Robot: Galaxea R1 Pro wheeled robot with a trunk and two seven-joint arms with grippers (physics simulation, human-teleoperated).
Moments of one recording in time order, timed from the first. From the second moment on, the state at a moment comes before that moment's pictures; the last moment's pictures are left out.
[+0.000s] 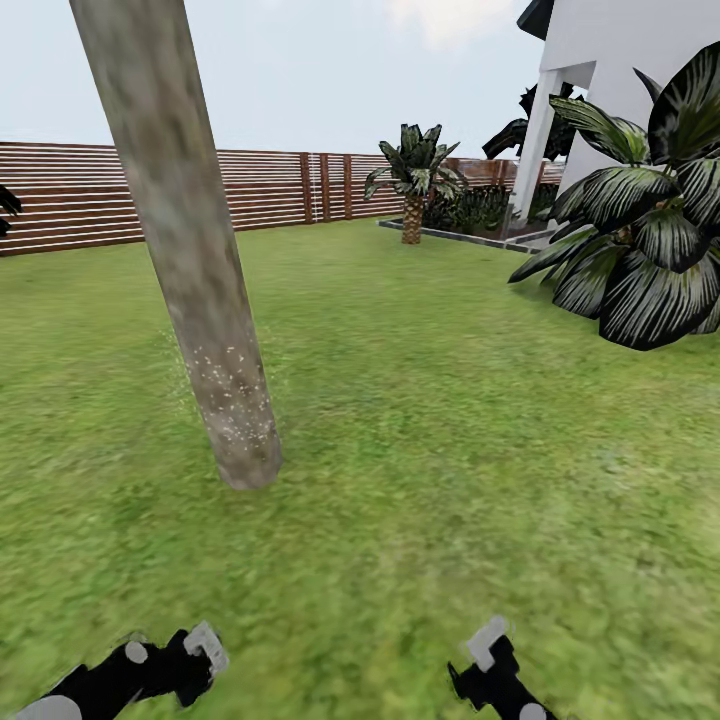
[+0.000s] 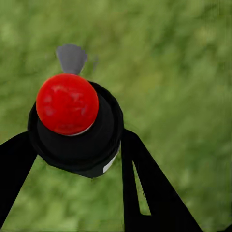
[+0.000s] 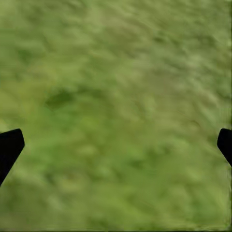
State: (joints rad) left arm -0.57 0.25 -0.44 -0.21 -0.13 -0.06 -0.47; right arm -0.49 -0.03 0.18 -0.11 0.38 -0.36 -0.04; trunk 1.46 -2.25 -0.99
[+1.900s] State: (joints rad) left arm -0.36 0.15 -0.43 -0.08 0.61 -0.42 0.06; right arm -0.42 -0.05 0.11 -0.07 -0.05 -0.54 -0.07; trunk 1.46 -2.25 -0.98
